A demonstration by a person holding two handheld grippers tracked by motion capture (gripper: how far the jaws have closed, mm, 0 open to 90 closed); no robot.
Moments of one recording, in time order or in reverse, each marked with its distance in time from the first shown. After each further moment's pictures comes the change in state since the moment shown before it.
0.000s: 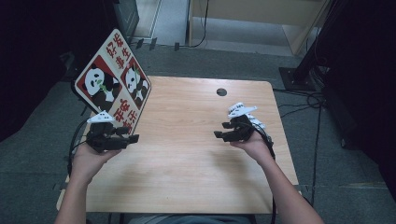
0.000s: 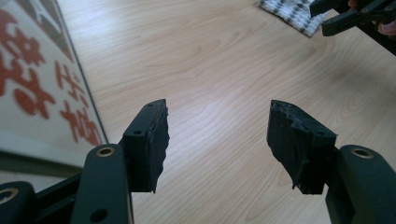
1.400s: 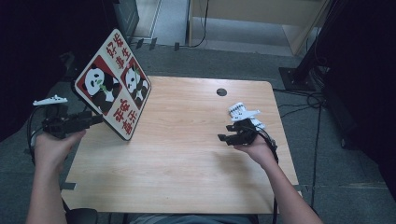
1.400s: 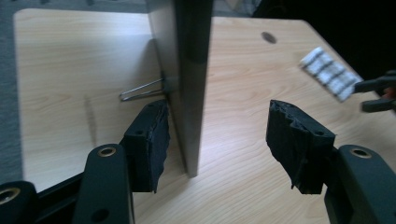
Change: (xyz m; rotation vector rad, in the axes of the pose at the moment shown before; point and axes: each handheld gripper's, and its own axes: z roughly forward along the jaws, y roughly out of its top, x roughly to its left) left arm 0.065 0.019 -0.071 -0.124 0.102 -0.200; right arm 0.001 -0.014 -0.009 0.026 -0.045 -0.004
